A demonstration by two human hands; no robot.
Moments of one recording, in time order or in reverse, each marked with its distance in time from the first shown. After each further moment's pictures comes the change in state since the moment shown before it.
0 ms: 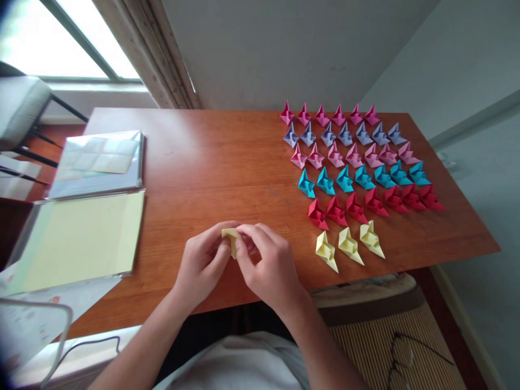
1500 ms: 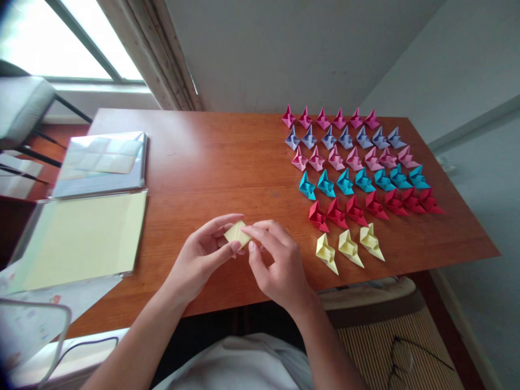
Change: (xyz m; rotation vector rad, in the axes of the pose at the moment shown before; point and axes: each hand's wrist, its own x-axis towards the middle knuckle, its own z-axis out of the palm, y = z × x) left_hand 0.007 -0.002 -0.001 -0.750 -0.150 -0.311; right_hand -0.004 0.012 -0.013 0.065 -0.014 -0.054
